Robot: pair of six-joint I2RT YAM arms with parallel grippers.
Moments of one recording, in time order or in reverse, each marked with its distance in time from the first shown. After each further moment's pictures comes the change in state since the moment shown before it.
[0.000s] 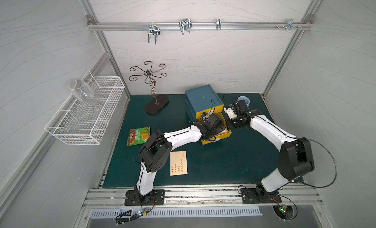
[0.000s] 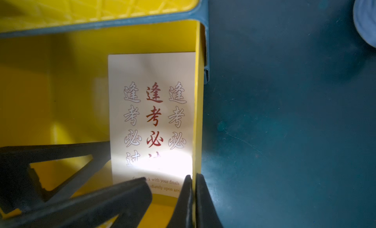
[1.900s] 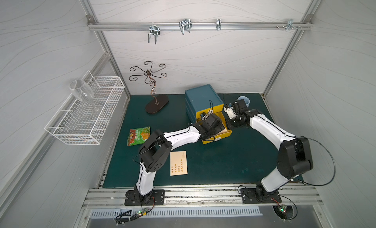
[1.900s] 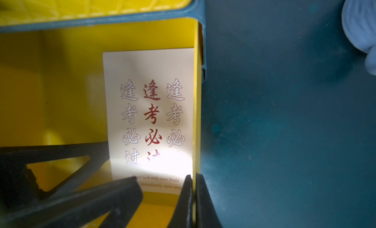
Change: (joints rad) left arm 0.025 -0.018 -0.077 0.117 0.026 -0.016; right arm 0.004 0.019 0.020 -0.008 0.031 -0.008
